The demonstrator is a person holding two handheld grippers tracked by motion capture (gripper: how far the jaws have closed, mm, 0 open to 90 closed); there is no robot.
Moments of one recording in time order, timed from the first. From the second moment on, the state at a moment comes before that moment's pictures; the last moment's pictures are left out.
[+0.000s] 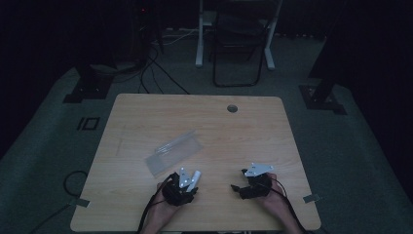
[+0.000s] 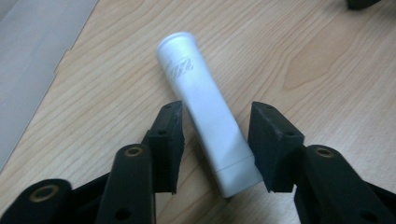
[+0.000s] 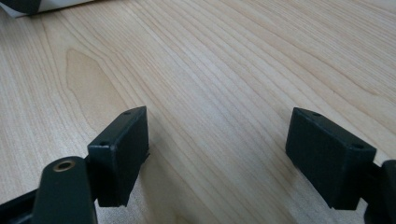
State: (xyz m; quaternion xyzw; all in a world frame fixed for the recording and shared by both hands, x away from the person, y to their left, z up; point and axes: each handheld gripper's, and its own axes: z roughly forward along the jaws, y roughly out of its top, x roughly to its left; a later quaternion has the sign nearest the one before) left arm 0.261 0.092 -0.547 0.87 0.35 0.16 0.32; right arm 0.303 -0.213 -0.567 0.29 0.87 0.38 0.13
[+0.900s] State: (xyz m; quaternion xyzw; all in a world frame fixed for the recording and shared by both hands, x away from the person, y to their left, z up) left arm 0.276 0.102 -0.547 0.86 0.37 0.15 0.31; right arm 0.303 -0.213 -0.567 0.29 0.87 0.38 0.13
